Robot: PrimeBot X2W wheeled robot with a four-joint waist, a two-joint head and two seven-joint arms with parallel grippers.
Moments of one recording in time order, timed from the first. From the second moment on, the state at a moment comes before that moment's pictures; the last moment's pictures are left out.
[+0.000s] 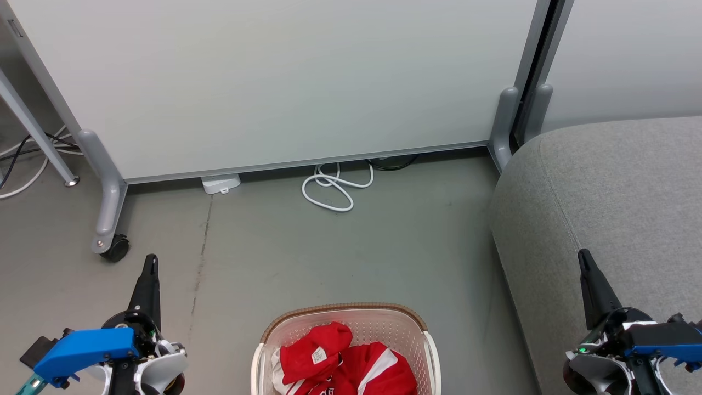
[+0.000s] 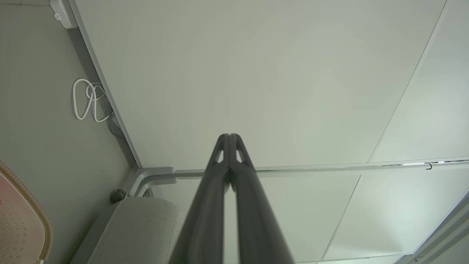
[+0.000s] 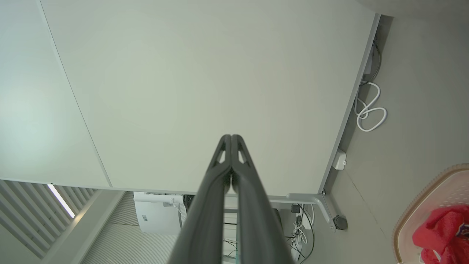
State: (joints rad) left arm -0.10 0.05 0.11 0.25 -1.61 -0.13 0.11; right arm -0.10 -0.05 -0.11 0.25 1.61 0.13 0.11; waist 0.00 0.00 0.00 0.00
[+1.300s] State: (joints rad) left arm -0.02 0.03 0.08 0.28 -1.42 -0.09 0.02; right arm -0.04 -0.04 -0.06 0.30 1.38 0.13 0.02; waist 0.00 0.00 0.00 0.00
